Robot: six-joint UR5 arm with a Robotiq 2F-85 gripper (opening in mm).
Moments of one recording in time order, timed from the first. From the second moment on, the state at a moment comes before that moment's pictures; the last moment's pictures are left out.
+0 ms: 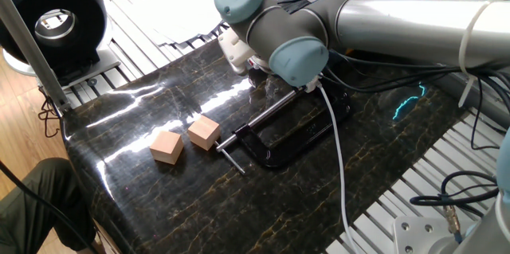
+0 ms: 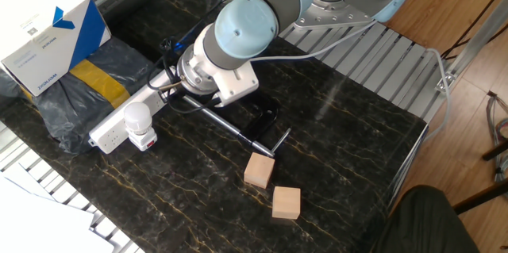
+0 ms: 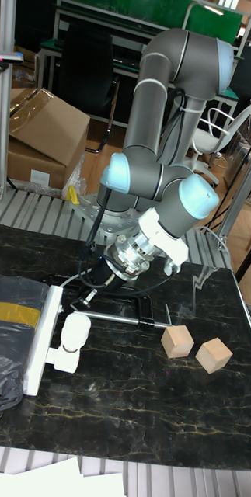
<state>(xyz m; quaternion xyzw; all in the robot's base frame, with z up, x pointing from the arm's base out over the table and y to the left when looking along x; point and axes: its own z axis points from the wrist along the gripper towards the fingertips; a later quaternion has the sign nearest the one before) 0.517 -0.080 0.029 0.58 -0.77 0.22 0.13</state>
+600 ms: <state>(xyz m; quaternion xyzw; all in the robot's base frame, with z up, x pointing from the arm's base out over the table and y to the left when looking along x) 0.511 -0.084 0.028 0.58 -0.77 0.22 0.14</state>
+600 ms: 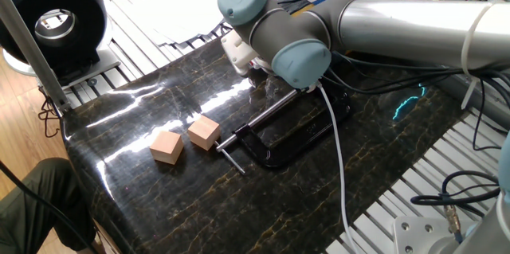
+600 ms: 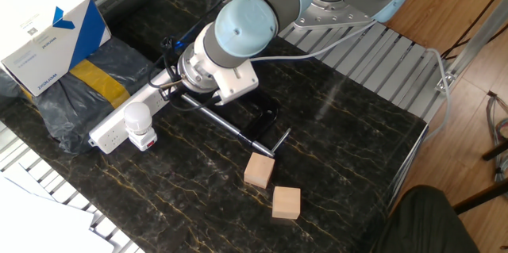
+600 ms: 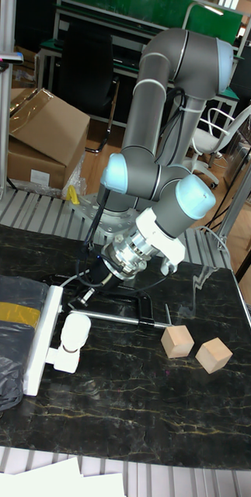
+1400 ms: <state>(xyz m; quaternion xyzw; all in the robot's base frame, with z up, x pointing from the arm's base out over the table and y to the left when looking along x) 0.512 -0.071 0.026 0.60 -0.77 0.20 0.12</state>
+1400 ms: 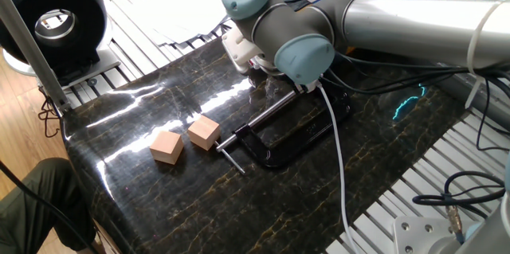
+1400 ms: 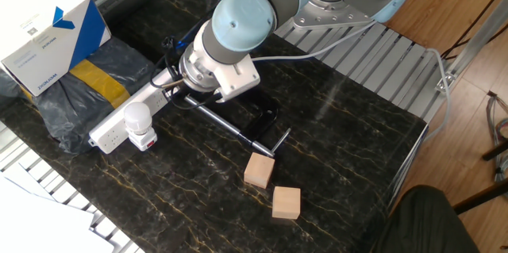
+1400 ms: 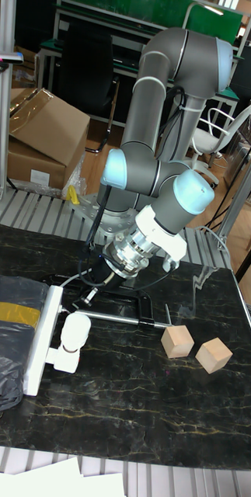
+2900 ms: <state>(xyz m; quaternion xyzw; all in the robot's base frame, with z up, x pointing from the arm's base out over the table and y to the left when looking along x) 0.513 -0.085 0.030 0.61 -0.75 0.21 0.13</state>
